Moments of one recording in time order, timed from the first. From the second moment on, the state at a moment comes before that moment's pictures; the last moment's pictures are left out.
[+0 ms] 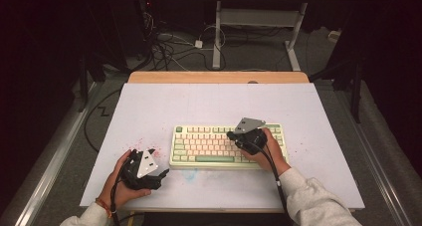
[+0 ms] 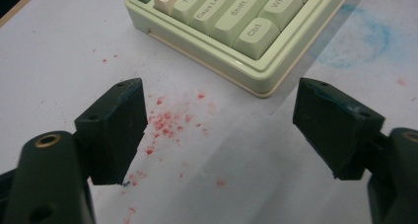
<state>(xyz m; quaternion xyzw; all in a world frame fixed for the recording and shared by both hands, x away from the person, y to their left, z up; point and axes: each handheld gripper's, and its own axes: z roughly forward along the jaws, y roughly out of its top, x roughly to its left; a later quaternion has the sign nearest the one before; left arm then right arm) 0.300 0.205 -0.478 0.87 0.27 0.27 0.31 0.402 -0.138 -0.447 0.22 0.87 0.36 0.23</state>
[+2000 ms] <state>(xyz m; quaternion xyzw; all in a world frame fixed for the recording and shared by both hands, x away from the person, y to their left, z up) 0.307 0.214 -0.466 0.87 0.30 0.20 0.33 0.311 -0.248 -0.446 0.28 0.80 0.40 0.34</state>
